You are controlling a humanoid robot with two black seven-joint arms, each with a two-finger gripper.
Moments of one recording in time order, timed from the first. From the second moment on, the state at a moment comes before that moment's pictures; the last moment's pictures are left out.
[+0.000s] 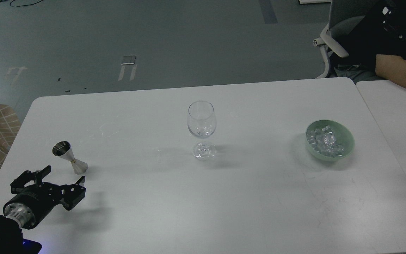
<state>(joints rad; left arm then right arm) -0.68 1.10 0.24 -1.63 -1.28 -0.49 -0.49 0.69 -0.67 1.20 0.96 -0.27 0.49 0.07</state>
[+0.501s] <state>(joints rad) -0.68 1.01 0.20 -1.53 -1.30 -0.49 -0.49 0.69 -0.67 1.20 0.96 -0.27 0.49 0.07</state>
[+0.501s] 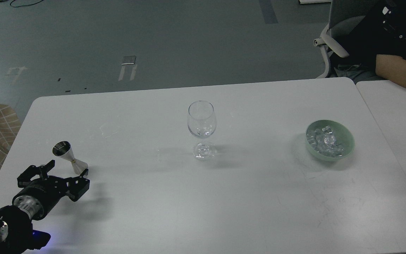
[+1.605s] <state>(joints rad) -0.66 0.91 0.12 -1.39 -1.31 -0.49 -0.49 0.68 -0.67 1.19 0.96 -0.27 0.49 0.07</state>
